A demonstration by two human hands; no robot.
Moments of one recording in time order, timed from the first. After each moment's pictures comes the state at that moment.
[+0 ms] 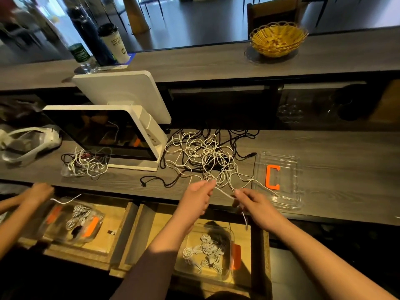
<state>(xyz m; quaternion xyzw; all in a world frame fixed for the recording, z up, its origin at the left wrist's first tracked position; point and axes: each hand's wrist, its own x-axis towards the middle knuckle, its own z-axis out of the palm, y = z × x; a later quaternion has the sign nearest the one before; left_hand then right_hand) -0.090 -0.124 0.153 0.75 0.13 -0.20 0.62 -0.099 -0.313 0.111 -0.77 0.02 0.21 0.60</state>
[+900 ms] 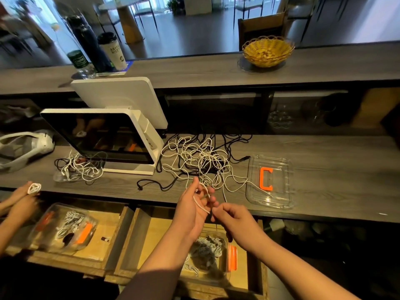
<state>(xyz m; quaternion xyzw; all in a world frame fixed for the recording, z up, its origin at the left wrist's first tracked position) -0.112 -0.131 0.155 0.42 0.24 -0.15 0.87 -0.148 -0.265 0.128 -0.73 -0.02 0.18 0.66</state>
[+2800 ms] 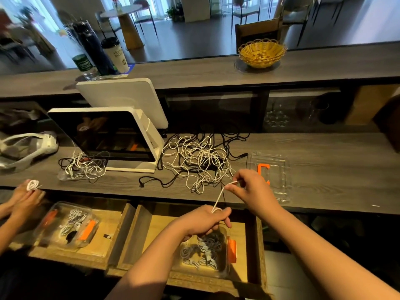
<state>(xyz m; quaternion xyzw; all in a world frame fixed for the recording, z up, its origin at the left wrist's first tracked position) -0.136 -0.116 0.142 0.79 -0.05 -0.44 0.43 -0.115 -0.306 0.142 -0.92 -0.09 -0.02 0.39</state>
